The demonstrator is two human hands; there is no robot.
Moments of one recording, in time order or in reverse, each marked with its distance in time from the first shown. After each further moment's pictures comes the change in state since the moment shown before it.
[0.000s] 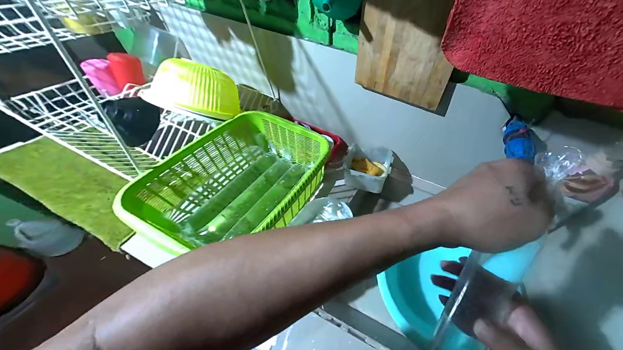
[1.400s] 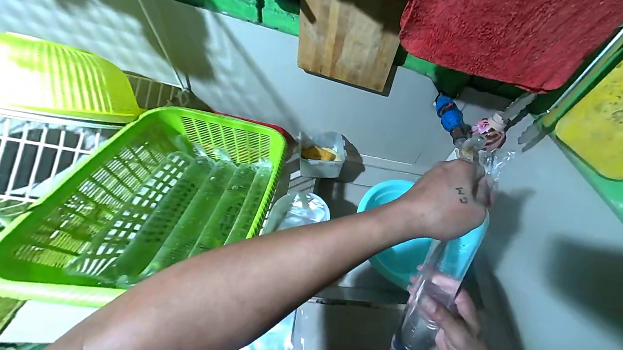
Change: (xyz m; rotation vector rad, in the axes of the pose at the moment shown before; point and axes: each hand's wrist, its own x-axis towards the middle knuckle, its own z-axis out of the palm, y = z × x) left_hand -0.065 -0.024 -0.025 -0.038 -0.164 0.146; right_hand -0.055 0.037 0.135 -0.098 0.594 0.022
